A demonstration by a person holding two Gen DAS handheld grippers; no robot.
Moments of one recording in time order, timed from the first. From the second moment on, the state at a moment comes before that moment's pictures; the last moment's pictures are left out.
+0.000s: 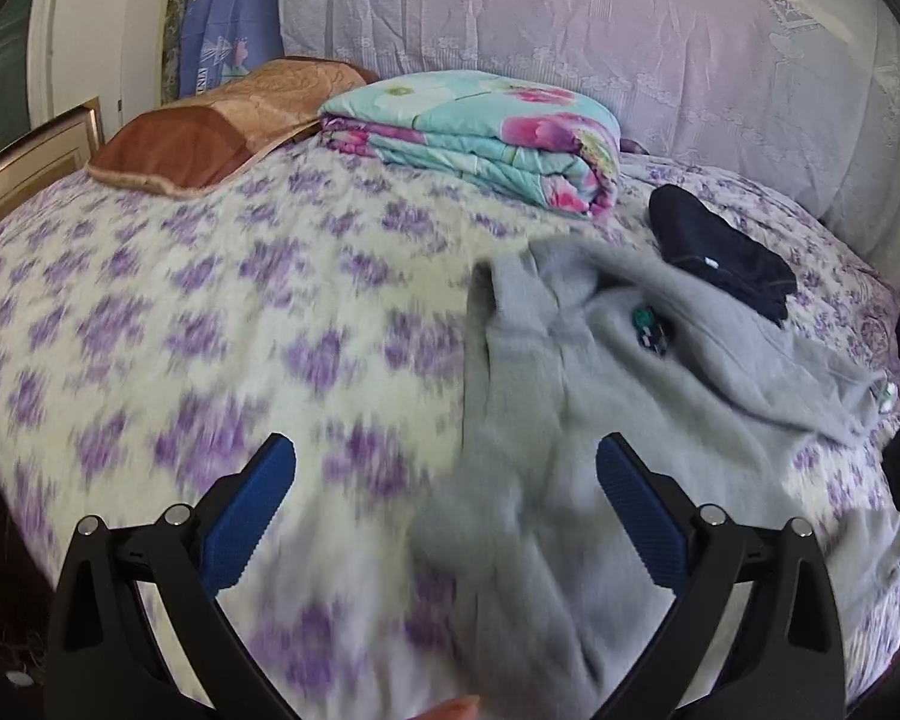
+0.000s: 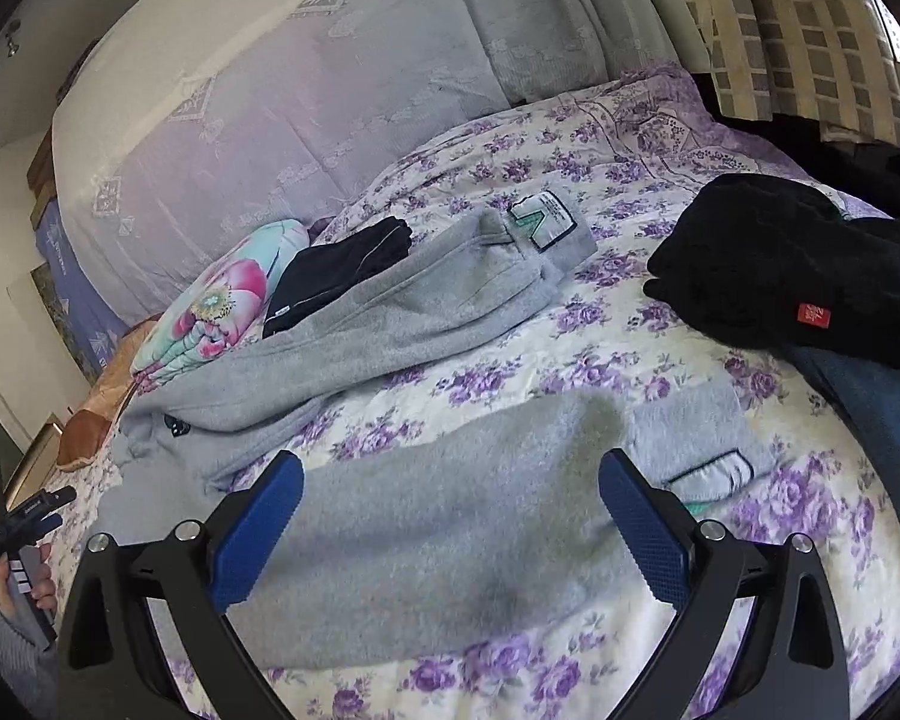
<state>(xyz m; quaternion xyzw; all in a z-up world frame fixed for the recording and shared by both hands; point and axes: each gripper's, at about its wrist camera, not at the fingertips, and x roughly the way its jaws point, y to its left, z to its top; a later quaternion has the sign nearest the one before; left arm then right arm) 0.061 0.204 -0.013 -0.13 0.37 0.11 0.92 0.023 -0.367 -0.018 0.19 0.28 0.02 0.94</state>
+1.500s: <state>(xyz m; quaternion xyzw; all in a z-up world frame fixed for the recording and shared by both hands) 0.283 0.240 -0.014 -0.19 0.41 0.05 0.89 0.316 -0.458 0.010 0.28 0.37 0.04 0.89</state>
